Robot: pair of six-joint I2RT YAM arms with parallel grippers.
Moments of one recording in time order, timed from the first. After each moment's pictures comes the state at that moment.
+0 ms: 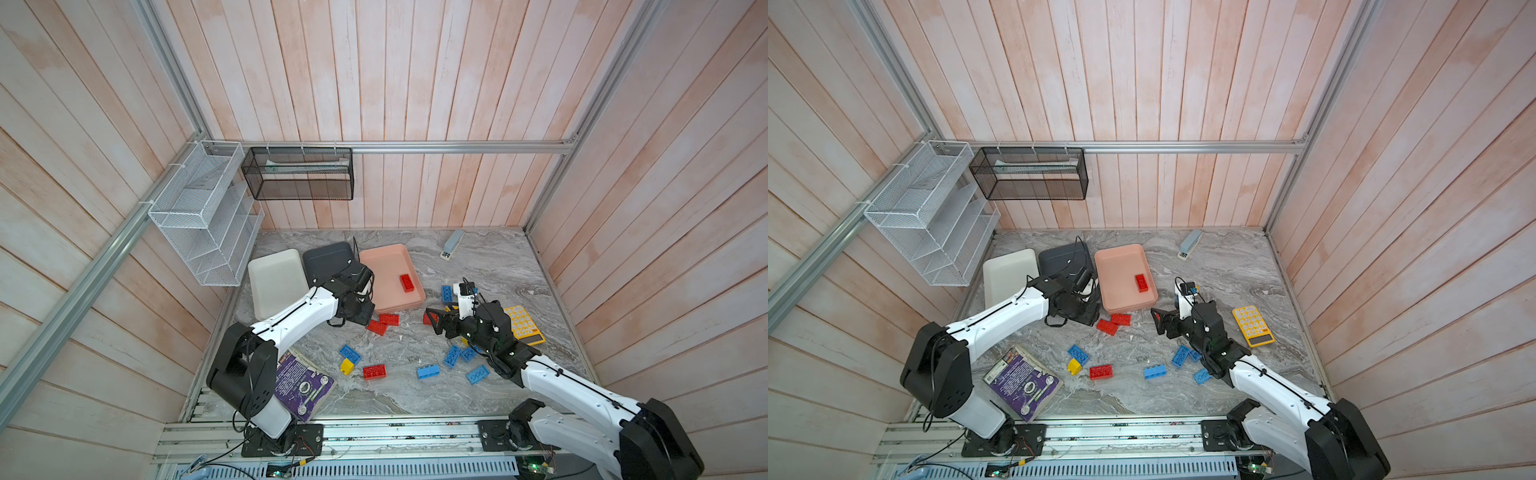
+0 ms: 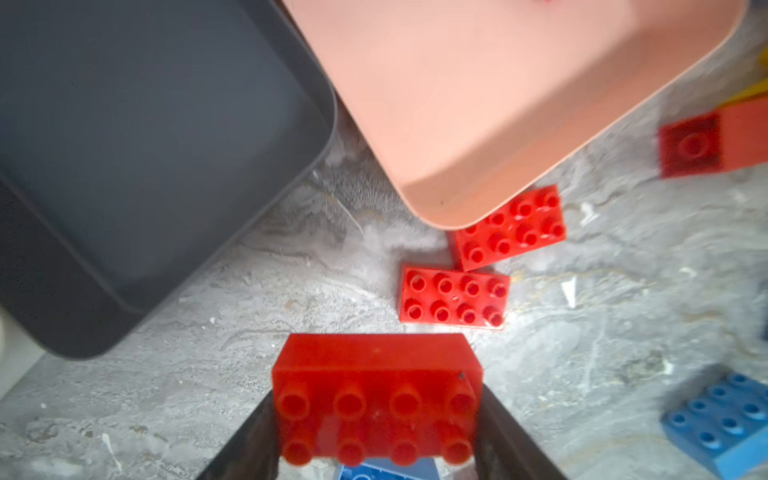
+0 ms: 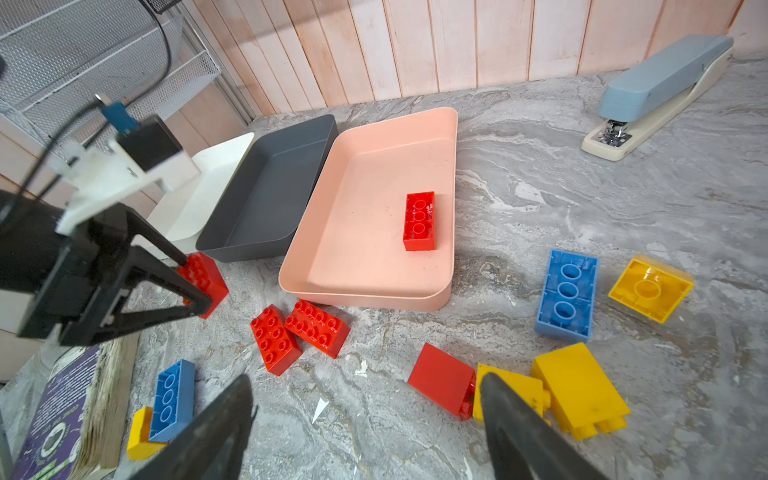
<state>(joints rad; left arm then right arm) -0.56 1.61 1.23 -0.80 -0.02 -0.18 0.59 1.02 0.43 0.23 -0.07 0.37</state>
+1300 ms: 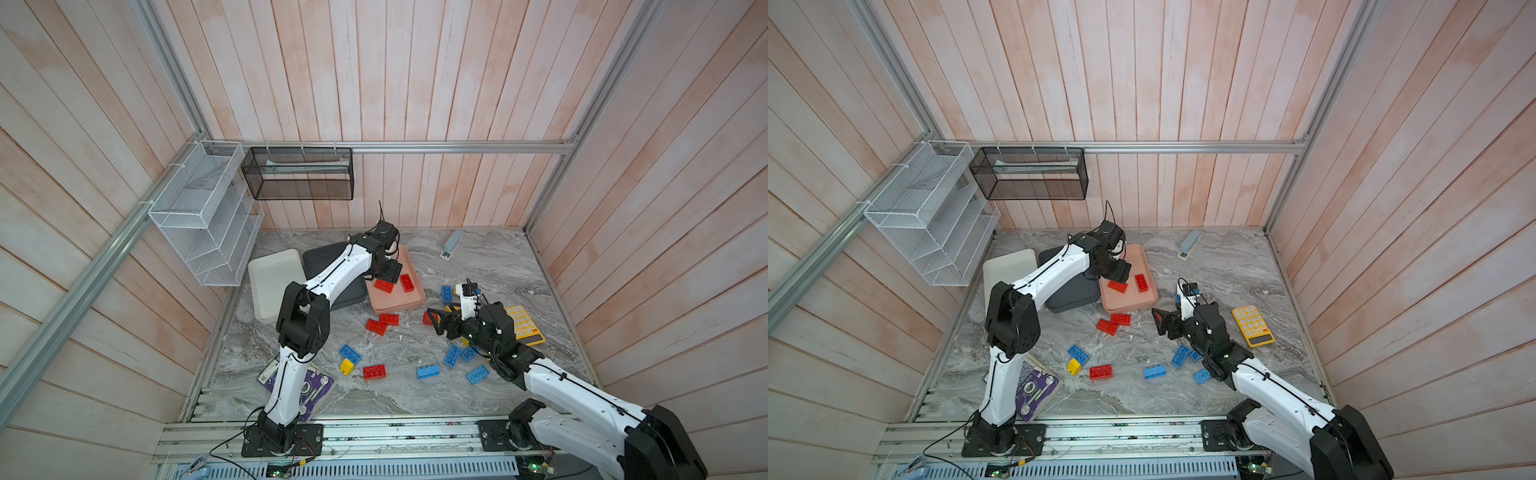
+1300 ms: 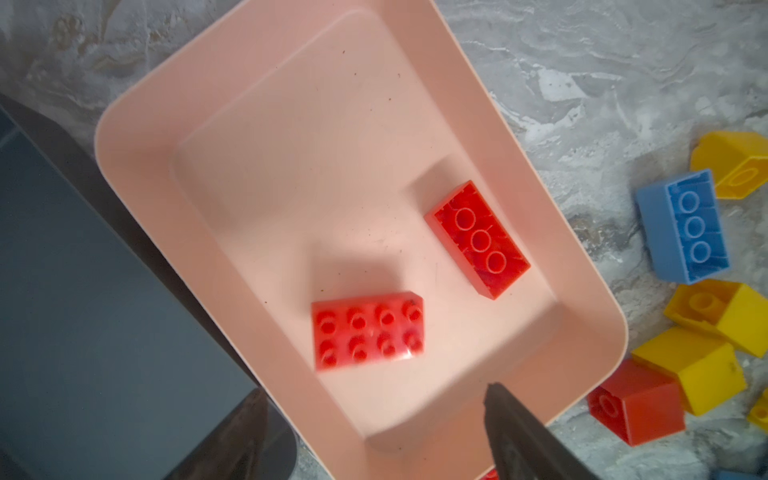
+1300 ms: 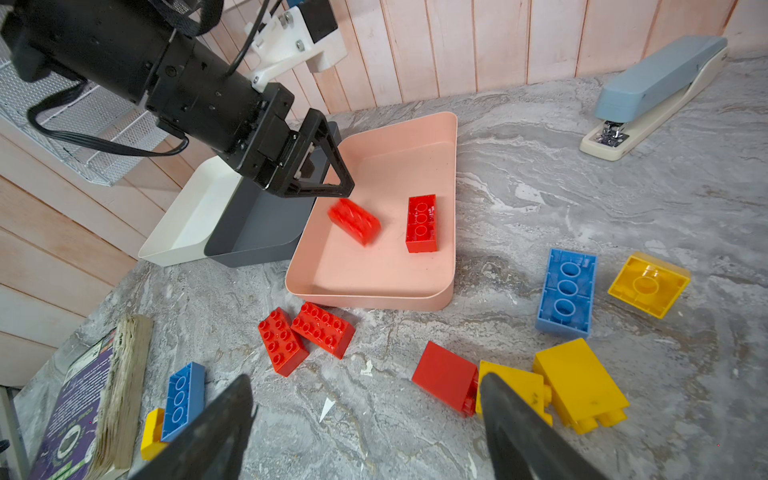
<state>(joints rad) -0.54 2.20 2.02 -0.96 0.00 -0.14 0.59 0.99 0.42 0.22 -0.07 0.39</state>
